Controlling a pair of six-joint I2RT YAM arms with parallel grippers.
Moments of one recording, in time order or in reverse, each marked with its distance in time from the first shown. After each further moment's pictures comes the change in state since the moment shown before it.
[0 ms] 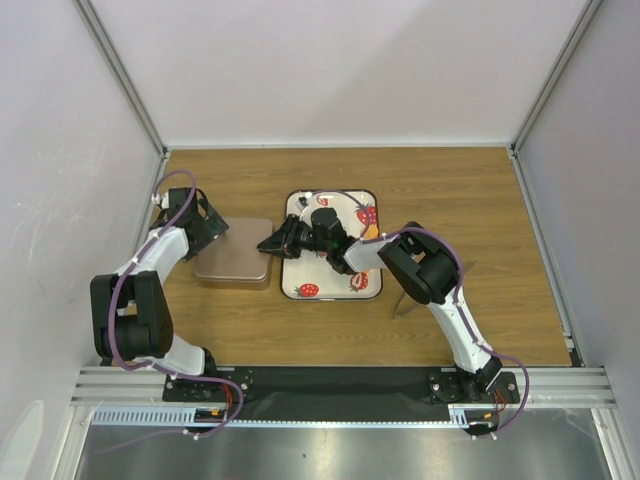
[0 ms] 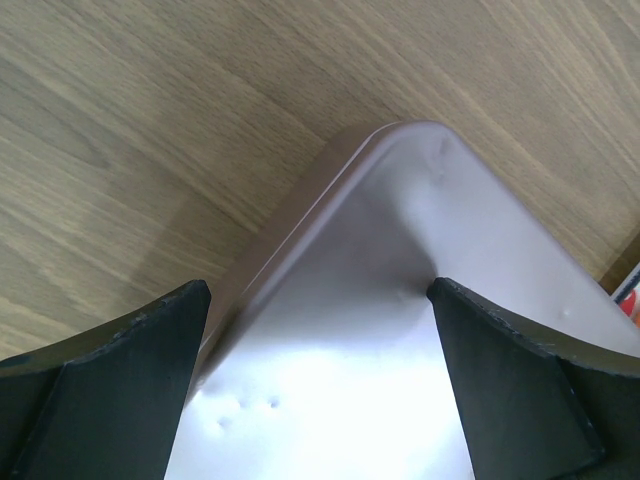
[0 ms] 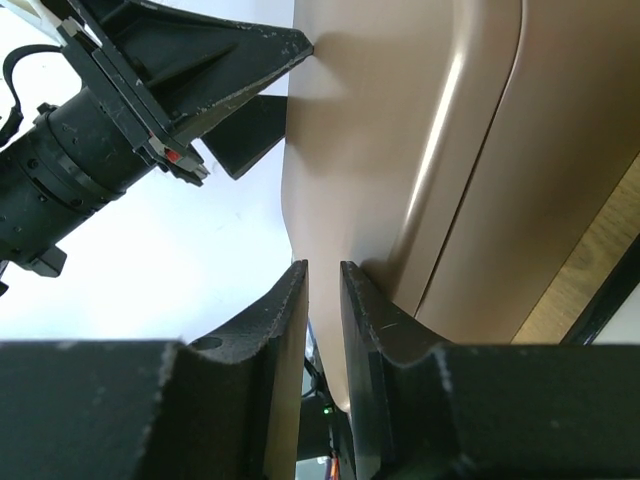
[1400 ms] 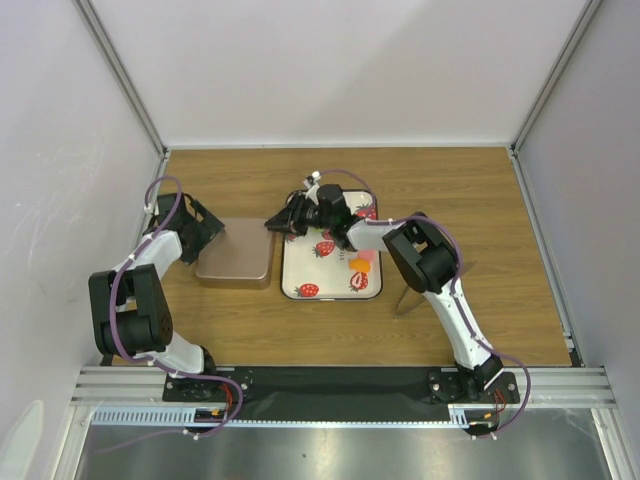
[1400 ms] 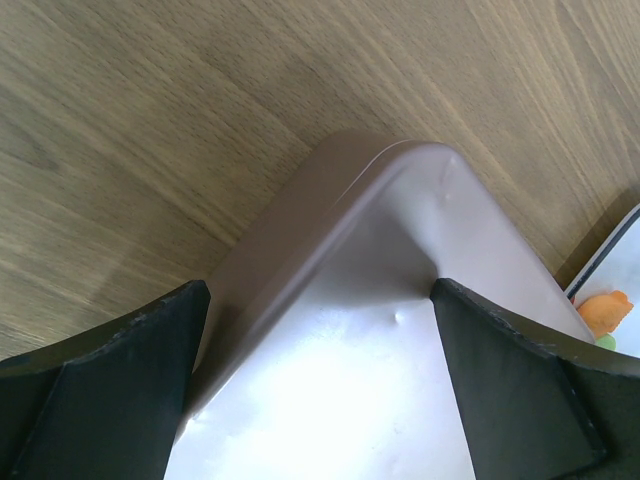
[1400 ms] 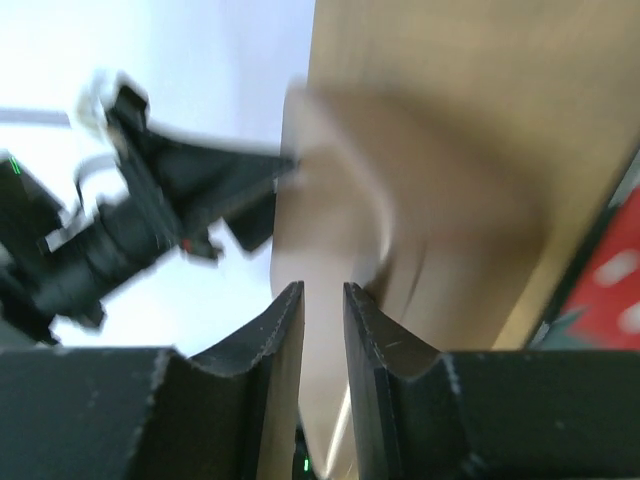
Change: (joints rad) left arm 0.088 0.034 -0.050 0.100 0.174 -0.079; right arm -0.092 0.075 0.198 -0.159 -0.071 -0.072
